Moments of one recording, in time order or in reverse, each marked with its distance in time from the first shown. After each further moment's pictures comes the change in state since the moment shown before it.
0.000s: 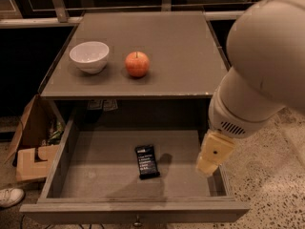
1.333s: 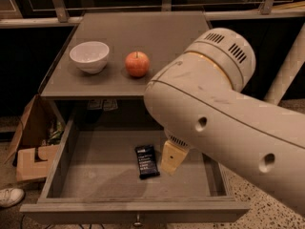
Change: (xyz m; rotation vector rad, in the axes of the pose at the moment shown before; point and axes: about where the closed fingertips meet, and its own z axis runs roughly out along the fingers) arm -0.052 0.017 0.057 0.129 0.059 0.085
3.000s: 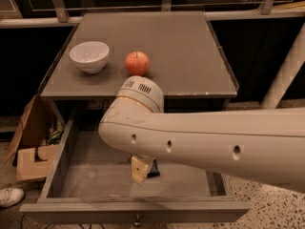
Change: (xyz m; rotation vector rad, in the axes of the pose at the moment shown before) arm -0.055 0.060 0.109 -0.058 0.123 0.015
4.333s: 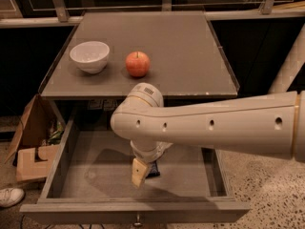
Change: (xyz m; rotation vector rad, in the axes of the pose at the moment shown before) arm -0.002 0.013 0.073 -0.171 0.114 0.087
